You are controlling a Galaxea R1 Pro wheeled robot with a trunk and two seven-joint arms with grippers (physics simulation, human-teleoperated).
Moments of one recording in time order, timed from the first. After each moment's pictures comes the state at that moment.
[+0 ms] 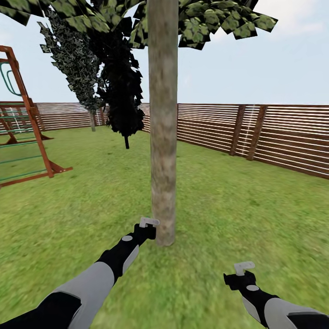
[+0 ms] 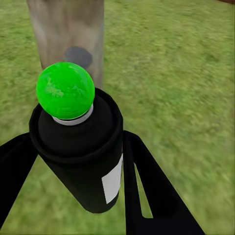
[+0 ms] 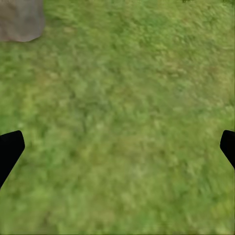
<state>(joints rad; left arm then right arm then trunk) -0.83 -0.17 -0.19 -0.34 0.06 -0.03 -0.09 -0.72 -0.11 0.07 0.06 0.09 -0.22 -0.08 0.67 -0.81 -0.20</state>
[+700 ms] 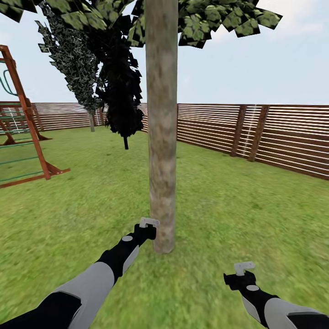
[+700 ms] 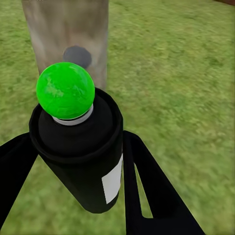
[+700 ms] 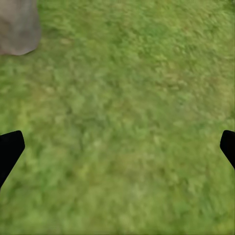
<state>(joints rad) -0.83 -0.17 -0.19 -0.33 0.06 -0.04 -0.09 -0.72 -0.11 0.07 0.06 0.09 -0.22 -0.08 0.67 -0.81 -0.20</state>
